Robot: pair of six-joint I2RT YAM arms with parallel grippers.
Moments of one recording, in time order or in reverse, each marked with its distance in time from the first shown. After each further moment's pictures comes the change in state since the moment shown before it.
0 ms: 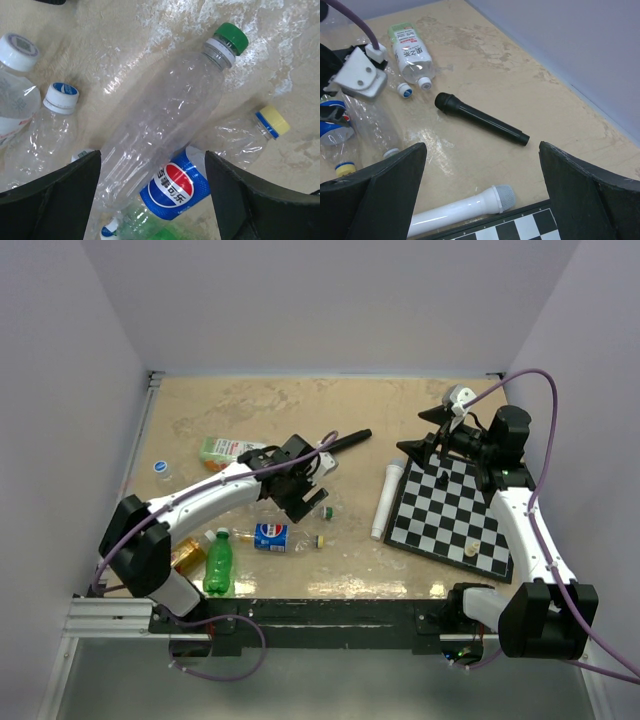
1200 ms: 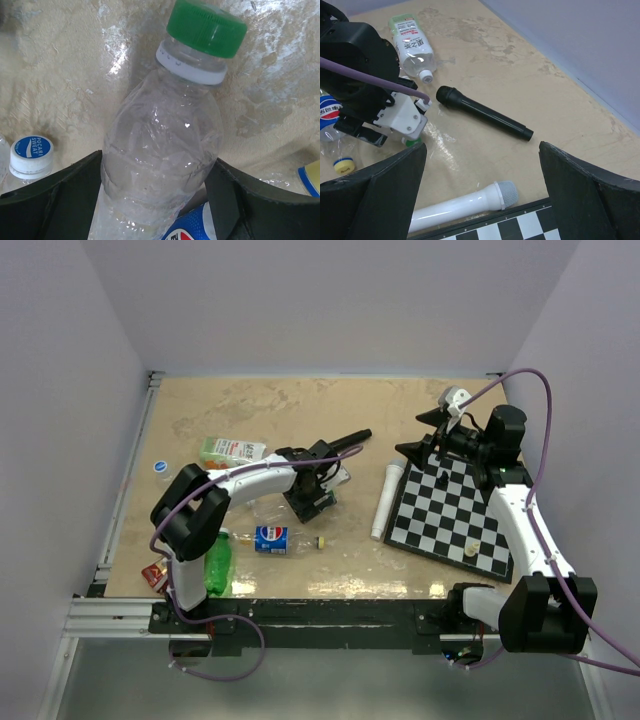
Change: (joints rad) left arm -0.004 0.335 0.115 0.031 -0.025 0.110; right arm 0.007 0.027 0.000 -0.024 -0.002 -0.029
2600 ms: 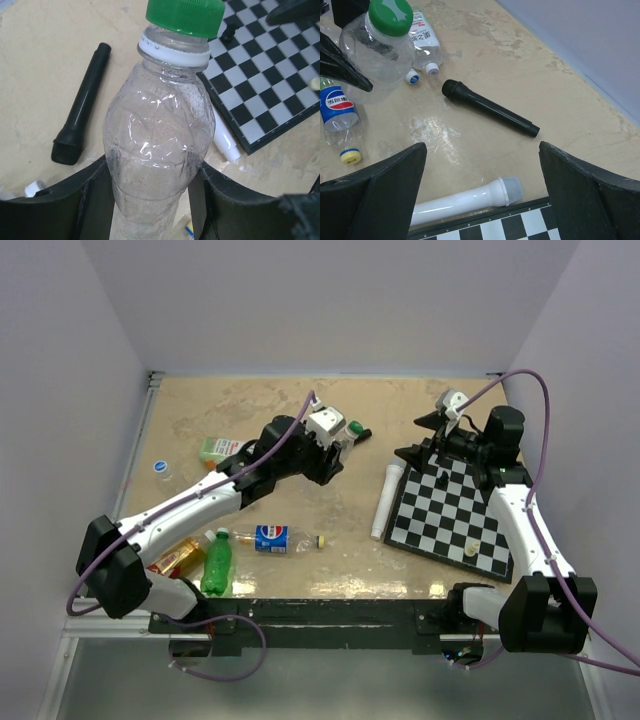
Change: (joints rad) left arm 0.000 -0.459 -0.142 0.543 0.211 -0.246; right arm 0.000 0.000 0.000 -0.052 -0.023 -0.047
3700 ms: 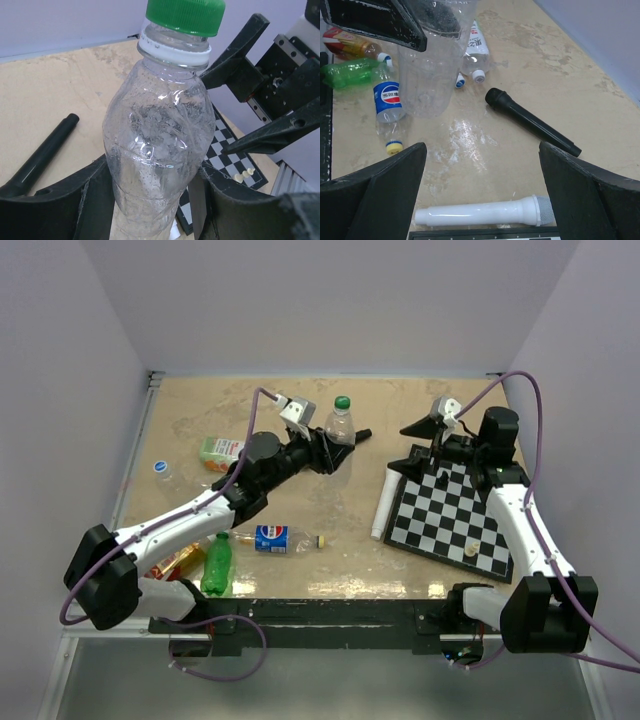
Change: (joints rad) left arm 0.000 -0.093 -0.237 0.582 -0.014 -0.367; right arm 0.030 0.001 0.000 -0.047 -0.172 -0.021
